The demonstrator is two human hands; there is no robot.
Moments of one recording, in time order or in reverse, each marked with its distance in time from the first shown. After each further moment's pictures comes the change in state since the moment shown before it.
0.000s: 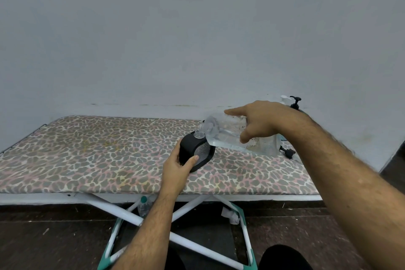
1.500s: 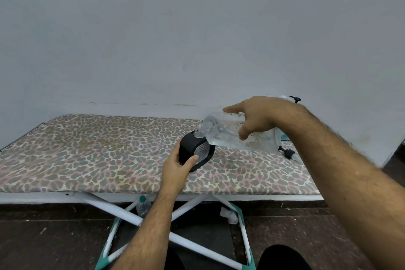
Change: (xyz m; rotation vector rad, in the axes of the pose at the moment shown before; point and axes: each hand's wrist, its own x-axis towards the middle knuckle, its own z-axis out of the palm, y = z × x) left_hand 0.001 -0.002 0.000 0.016 0.003 0.003; right_hand 0.001 -0.013 -0.015 -0.026 -0.124 0.053
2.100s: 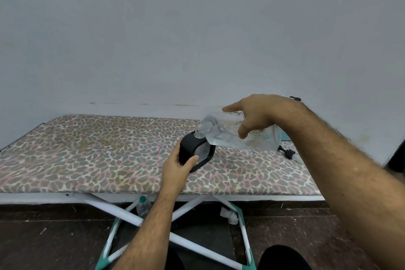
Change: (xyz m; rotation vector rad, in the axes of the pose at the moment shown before) left_hand 0.000 0.000 0.000 -0.018 -0.003 0.002; right_hand 0.005 -0.003 -0.005 0.009 -0.035 0.022
